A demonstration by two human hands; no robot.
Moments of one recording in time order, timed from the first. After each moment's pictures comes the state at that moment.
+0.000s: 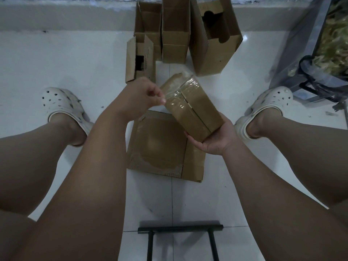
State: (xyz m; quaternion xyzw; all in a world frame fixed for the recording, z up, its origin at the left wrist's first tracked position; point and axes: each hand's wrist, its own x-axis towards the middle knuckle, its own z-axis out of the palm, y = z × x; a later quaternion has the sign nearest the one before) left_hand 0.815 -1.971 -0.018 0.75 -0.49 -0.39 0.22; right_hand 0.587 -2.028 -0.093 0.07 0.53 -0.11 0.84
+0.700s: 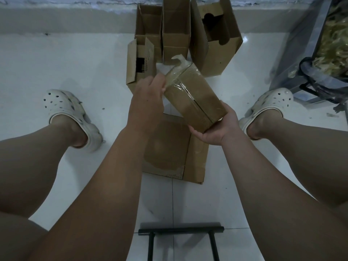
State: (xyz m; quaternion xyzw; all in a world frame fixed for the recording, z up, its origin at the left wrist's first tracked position) left_hand 0.782 -1.972 -0.037 0.78 -0.55 -0.09 0.30; right_hand 0.605 -2.046 -0.082 0.08 0.57 -0.17 0.80
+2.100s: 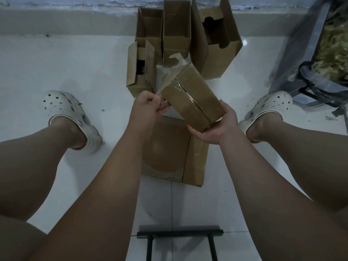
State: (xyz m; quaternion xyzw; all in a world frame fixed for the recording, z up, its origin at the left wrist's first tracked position) left_hand 0.777 -1.964 -0.048 0.70 -0.16 -0.45 0.52; right_hand 0.613 -2.050 -0.073 0.10 0.59 -0.18 0.78
